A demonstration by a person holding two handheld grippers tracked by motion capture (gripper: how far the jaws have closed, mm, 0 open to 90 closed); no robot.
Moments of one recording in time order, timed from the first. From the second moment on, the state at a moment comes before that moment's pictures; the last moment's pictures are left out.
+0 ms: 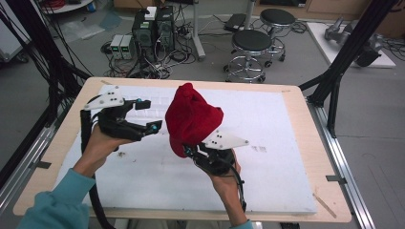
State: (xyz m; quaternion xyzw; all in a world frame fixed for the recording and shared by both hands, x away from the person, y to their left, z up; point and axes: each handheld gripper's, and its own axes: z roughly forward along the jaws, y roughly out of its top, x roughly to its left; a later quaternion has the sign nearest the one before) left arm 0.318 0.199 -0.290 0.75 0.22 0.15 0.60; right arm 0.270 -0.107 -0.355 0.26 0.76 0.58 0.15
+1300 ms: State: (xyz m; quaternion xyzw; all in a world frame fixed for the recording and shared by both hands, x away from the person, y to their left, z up) left arm 0.261 0.308 -0.434 0.67 0.34 0.25 0.61; right arm 0.400 -0.079 -0.333 0.34 0.75 0.53 0.21
